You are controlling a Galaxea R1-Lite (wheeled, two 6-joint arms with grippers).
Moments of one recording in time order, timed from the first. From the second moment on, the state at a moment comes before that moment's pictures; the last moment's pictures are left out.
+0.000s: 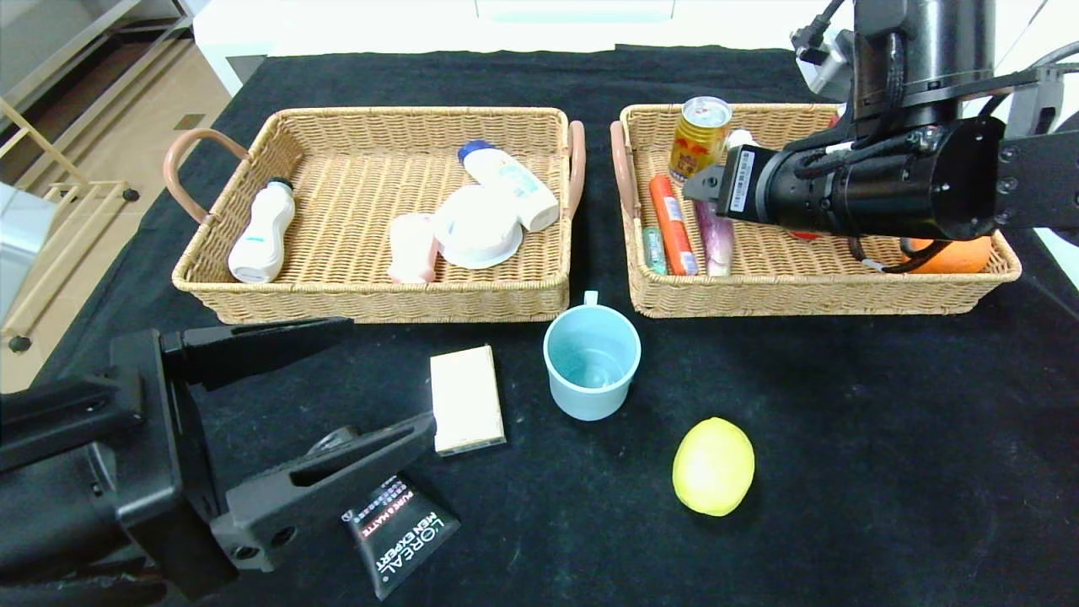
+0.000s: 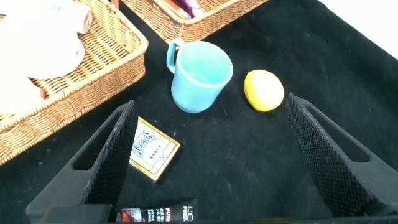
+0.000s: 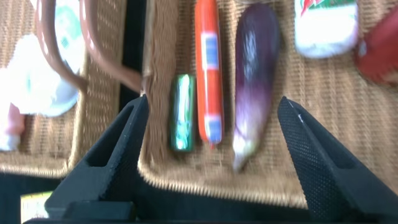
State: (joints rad) left arm -0.60 1.09 -0.64 -0.42 -0.22 0.09; right arm 0.56 1.83 -1.73 0.20 -0.33 0.33
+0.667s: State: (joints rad) left arm -0.59 1.09 -0.64 -0.42 -0.22 0.10; right arm 0.74 1.73 -1.71 0.72 -0.42 0.50
